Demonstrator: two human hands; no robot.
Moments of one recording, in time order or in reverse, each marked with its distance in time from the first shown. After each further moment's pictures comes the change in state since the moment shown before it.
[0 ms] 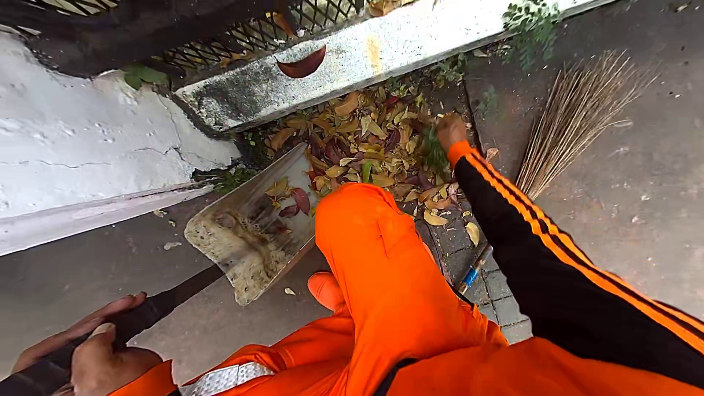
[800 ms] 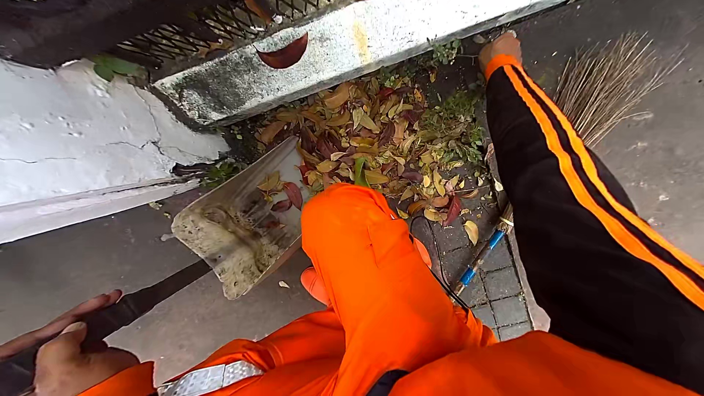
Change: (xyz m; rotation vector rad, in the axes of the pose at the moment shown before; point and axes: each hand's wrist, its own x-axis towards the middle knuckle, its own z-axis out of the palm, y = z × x) left_hand -0.006 -0.003 -0.006 0.038 0.036 -0.062; right_hand 0.119 -0.007 -0.112 -0.167 0.246 0.243
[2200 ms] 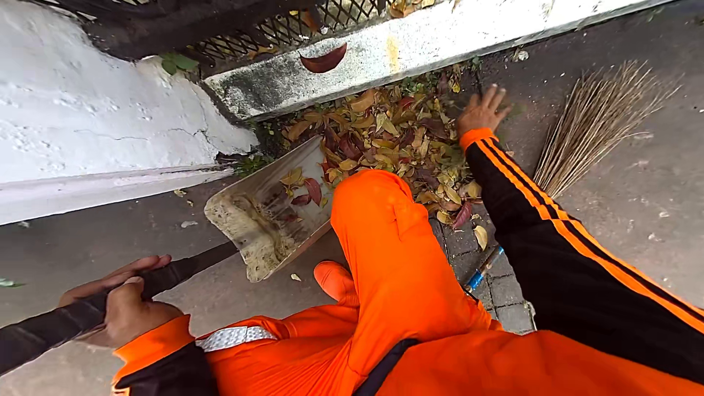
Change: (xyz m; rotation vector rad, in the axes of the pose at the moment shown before) left_hand 0.009 0.005 0.013 -0.049 0.007 0.093; right_hand -0.109 0.020 0.081 -0.220 0.151 -0.325
